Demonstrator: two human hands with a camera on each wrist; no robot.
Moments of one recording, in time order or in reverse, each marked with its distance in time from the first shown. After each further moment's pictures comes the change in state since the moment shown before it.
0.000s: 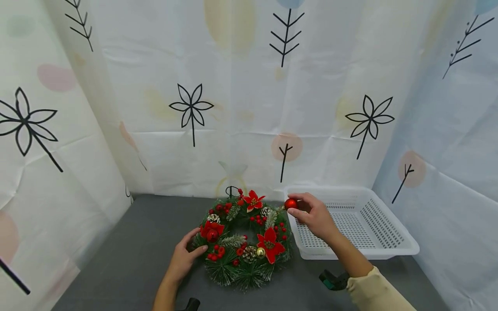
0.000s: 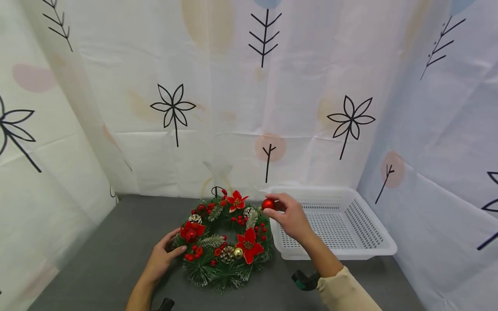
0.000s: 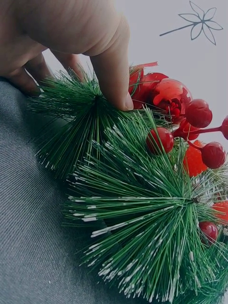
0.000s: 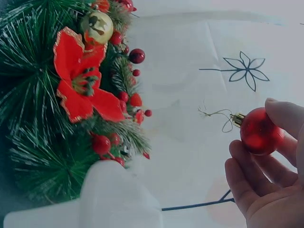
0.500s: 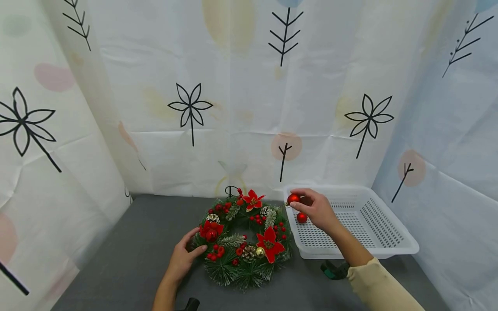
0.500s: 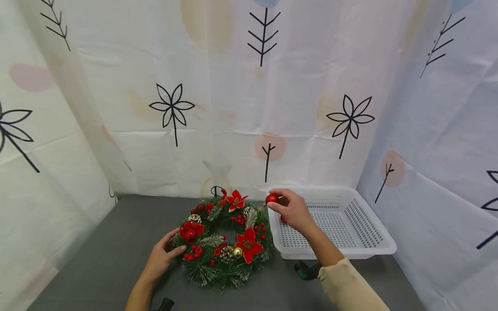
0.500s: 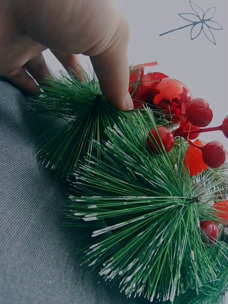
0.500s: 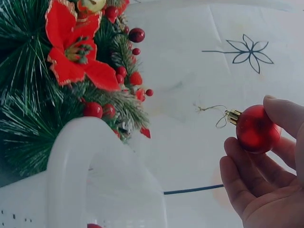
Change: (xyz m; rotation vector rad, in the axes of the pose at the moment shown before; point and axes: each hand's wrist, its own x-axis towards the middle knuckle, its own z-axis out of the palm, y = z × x) left_hand 0.000 -0.001 0.000 0.008 0.000 0.004; right_hand 0.011 -0.001 -0.012 -0.031 -0.018 0.077
